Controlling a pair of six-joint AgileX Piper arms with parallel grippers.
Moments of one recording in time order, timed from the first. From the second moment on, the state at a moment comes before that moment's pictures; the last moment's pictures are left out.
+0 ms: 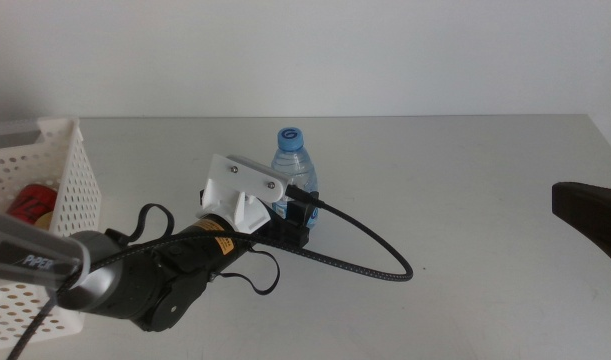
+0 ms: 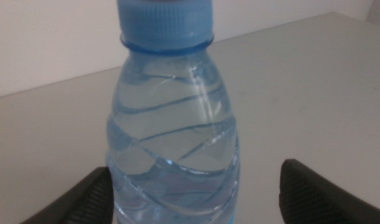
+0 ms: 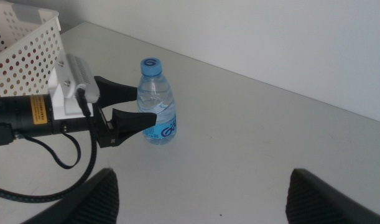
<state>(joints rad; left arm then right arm) -0.50 1.88 -0.69 0.10 -0.90 -0.12 0.54 0.66 -0.79 -0.04 0.56 0.04</state>
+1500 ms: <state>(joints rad) -0.50 1.89 -0.78 0.19 -0.84 -0.14 0.54 0.66 -0.79 -0.04 0.56 0.04</state>
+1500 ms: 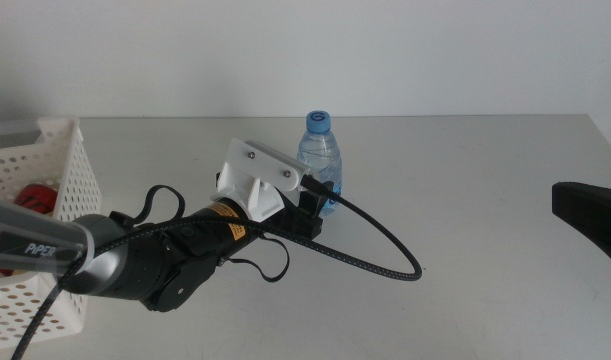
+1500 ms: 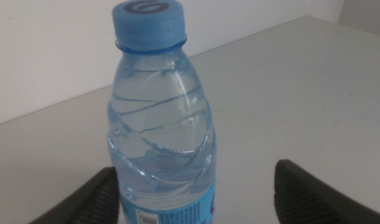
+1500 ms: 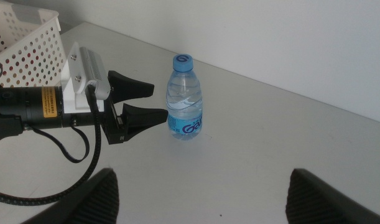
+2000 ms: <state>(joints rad) -0.49 1.96 -0.93 0.20 -0.79 -0.13 0.54 0.66 -0.79 -0.04 0.56 0.04</state>
